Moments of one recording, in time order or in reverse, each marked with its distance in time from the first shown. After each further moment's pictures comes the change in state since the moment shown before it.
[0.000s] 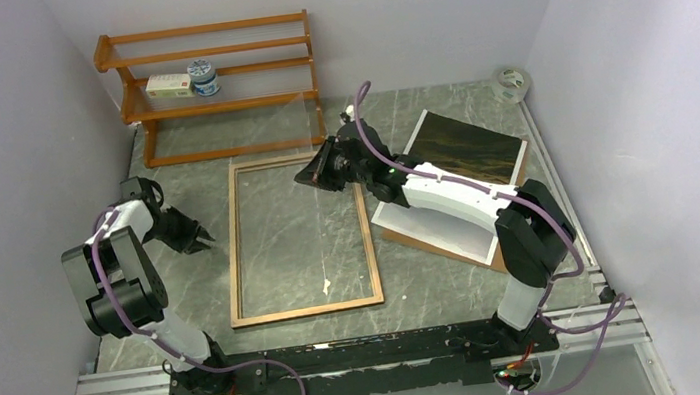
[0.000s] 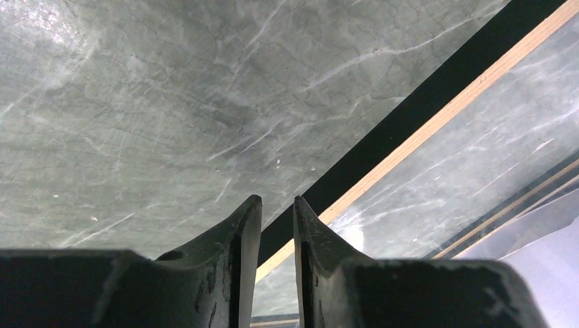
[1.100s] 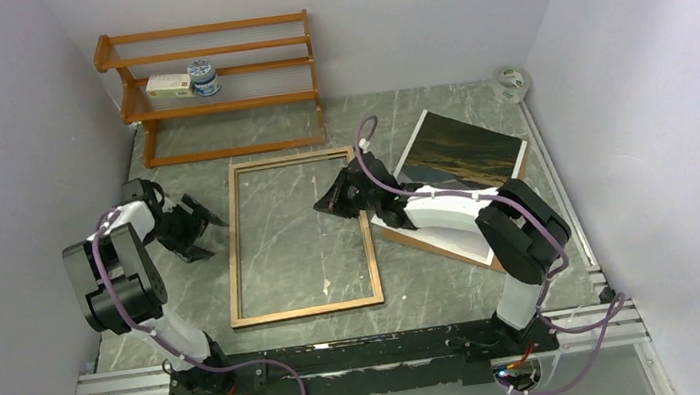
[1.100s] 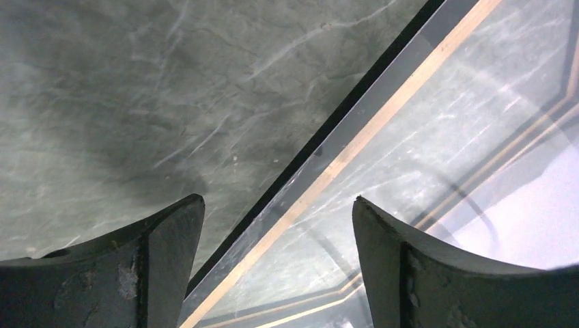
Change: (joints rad) left arm 0.000 0.014 -0.015 0.041 0.128 0.027; right arm -0.008 0.029 -0.266 0.198 0.028 0.006
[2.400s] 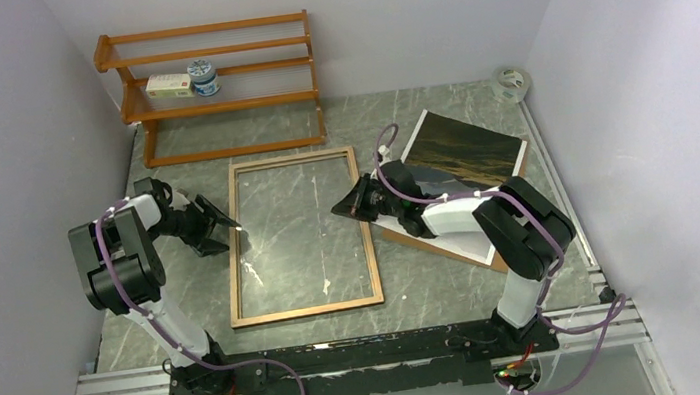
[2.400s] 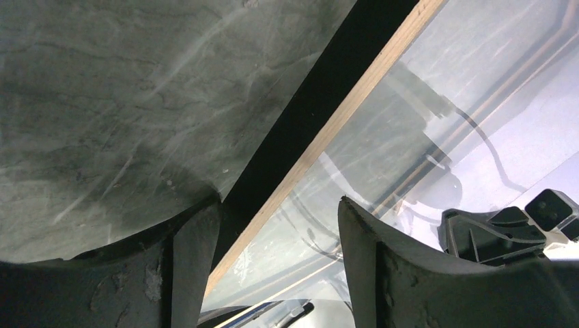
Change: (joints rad) left arm -0.035 0.142 0.053 -0.015 0.187 0.069; right arm -0.110 0.002 -0.229 0.307 -0.159 -0.066
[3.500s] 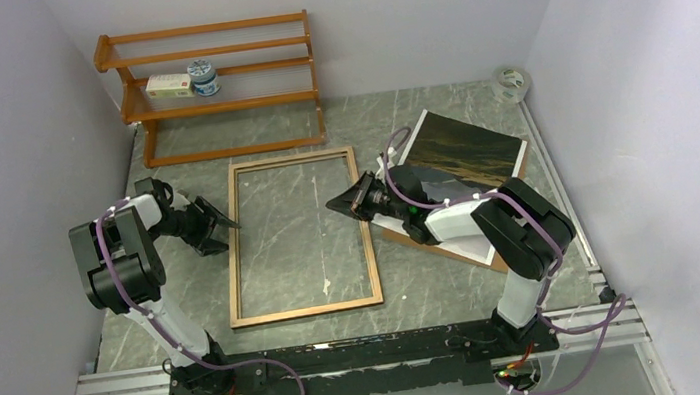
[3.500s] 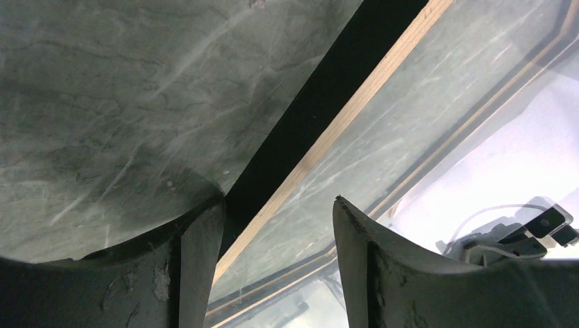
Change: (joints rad) left arm -0.004 0.005 0.000 0.002 0.001 -0.022; right arm -0.003 0.001 -0.075 0.226 -0.038 0.218
